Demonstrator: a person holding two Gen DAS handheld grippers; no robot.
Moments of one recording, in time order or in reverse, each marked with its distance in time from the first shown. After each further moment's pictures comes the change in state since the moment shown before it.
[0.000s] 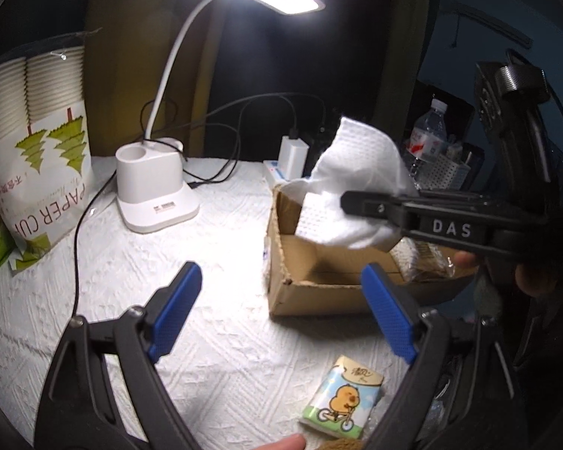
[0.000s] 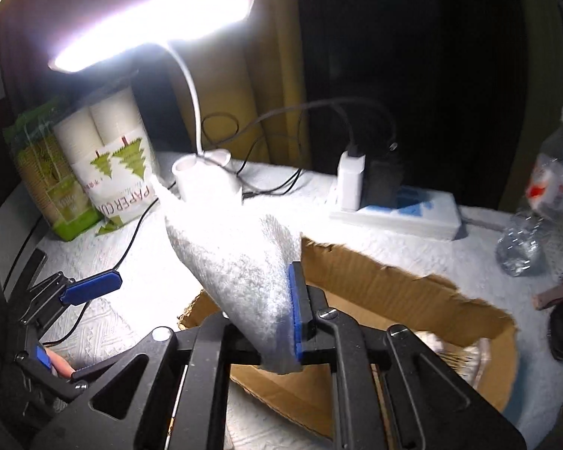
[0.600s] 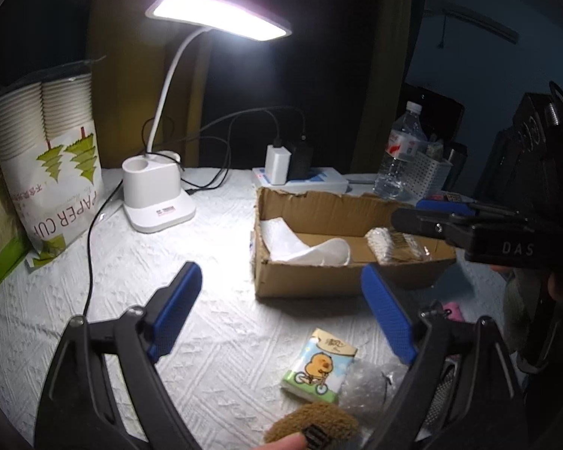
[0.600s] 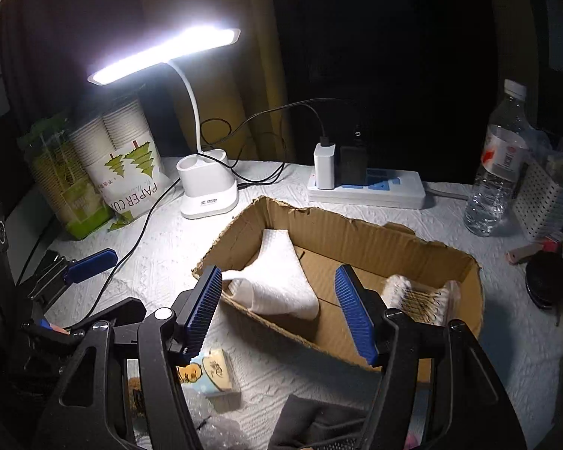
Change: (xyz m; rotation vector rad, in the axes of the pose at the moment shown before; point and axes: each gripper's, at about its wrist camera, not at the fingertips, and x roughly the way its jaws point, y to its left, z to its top) left arm -0.049 -0.024 -0.012 0.047 -0.038 -0.016; right arm -0.090 -0.003 -0.042 0.061 -0.051 -0.076
